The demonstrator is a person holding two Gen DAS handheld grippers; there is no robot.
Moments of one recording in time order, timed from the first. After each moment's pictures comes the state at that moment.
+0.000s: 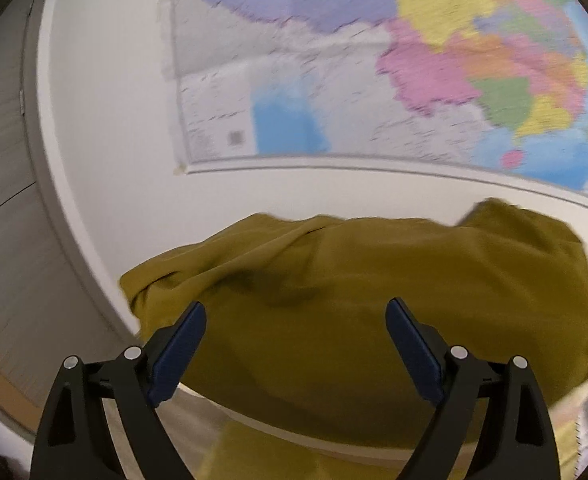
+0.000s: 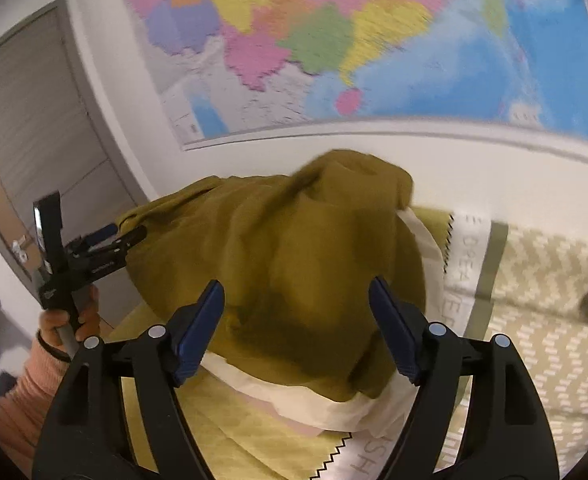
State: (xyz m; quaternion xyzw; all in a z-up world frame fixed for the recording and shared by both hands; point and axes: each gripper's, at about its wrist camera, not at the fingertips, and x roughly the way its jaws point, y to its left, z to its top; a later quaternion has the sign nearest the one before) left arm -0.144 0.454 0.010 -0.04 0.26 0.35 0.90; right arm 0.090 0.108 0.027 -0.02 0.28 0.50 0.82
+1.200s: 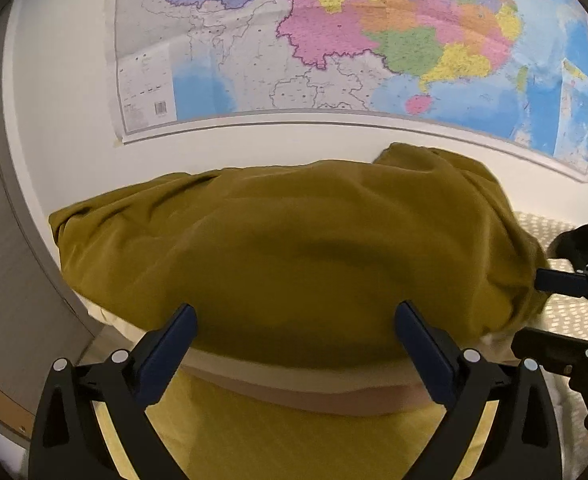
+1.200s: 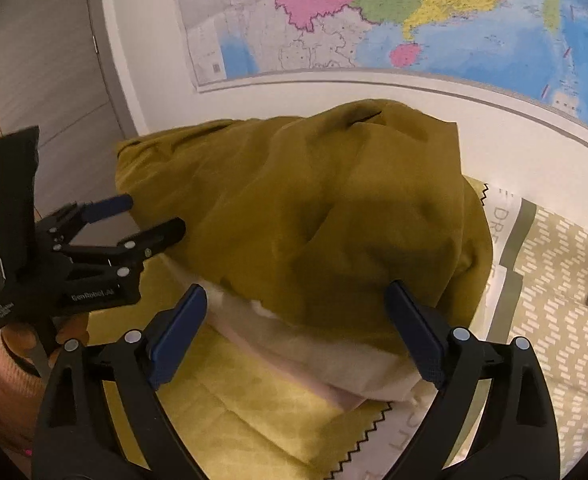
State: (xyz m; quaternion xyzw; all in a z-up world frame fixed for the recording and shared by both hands) left arm -0.127 0.364 -0.026 -0.07 0.29 0.28 0.91; right arm 0.045 0.139 -0.020 -0.10 0.28 0.49 0.82
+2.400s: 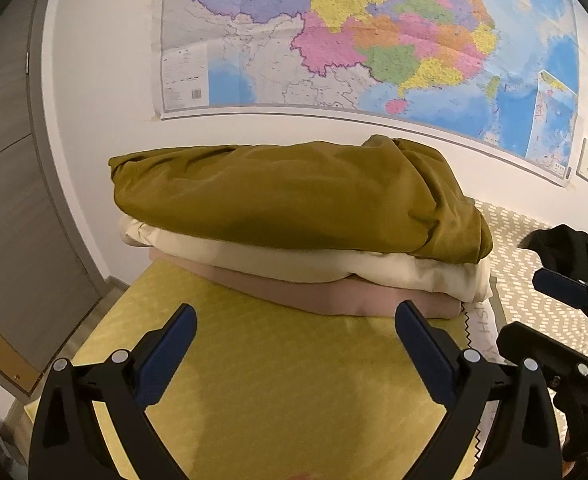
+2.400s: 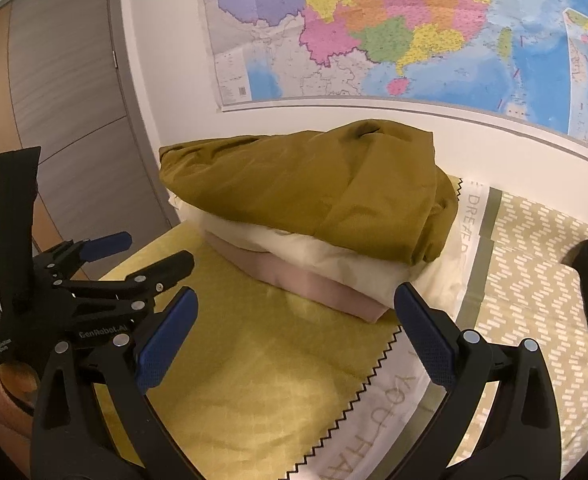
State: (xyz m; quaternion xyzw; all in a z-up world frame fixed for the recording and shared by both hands) left arm -0.196 0.280 -0.019 -0.11 0.28 0.32 0.90; right arm -0.041 0.074 -0.022 -0.08 0.24 0.49 0.84
